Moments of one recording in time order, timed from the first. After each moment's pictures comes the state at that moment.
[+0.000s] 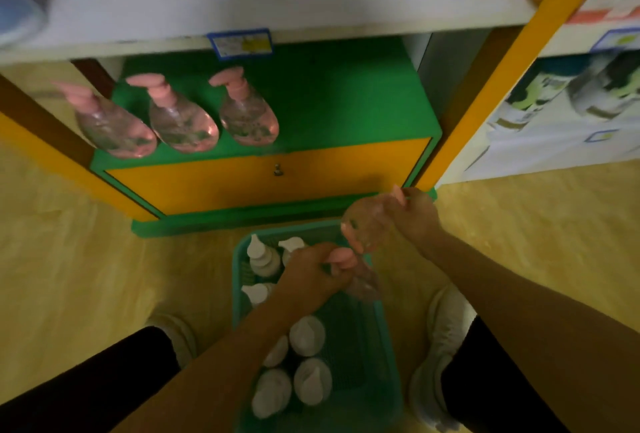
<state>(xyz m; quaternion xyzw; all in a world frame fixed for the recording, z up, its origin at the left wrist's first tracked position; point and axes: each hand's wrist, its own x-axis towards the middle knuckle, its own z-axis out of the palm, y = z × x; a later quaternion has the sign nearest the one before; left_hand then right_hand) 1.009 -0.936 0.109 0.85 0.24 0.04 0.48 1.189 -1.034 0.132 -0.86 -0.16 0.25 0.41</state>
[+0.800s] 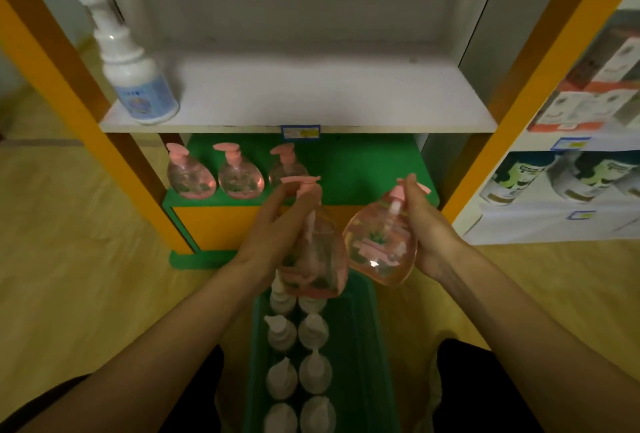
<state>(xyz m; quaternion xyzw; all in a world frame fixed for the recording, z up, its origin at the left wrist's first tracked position) 0.976 -0.894 0.306 0.66 0.33 0.21 0.65 1.137 -1.013 0.294 -0.68 -0.04 0.40 0.61</state>
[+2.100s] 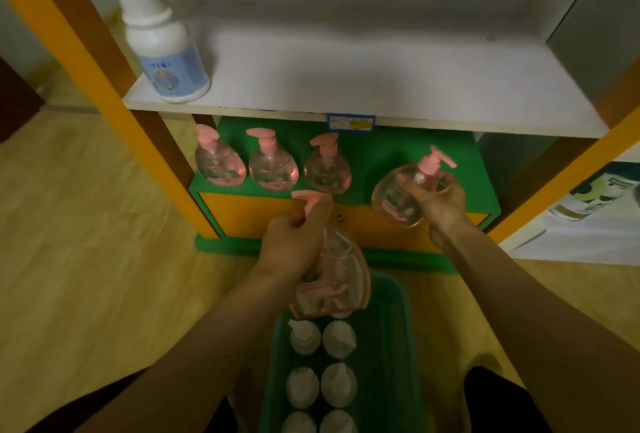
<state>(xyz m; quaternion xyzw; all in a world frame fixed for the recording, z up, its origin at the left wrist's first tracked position) 0.982 -0.854 0.268 0.58 0.51 0.20 0.60 1.187 -0.921 0.229 -0.72 -0.08 0.29 0.63</state>
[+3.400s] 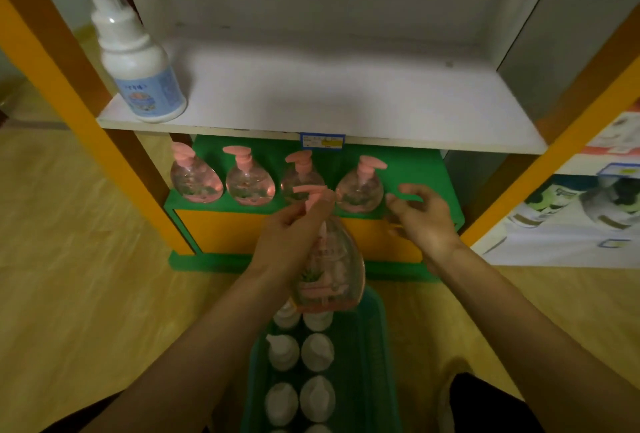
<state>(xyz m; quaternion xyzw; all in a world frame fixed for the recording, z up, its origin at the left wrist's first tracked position) 0.997 -0.869 0.303 0.56 0.43 0.19 0.68 1.163 -0.956 0.274 -0.76 -0.17 0.29 0.55</state>
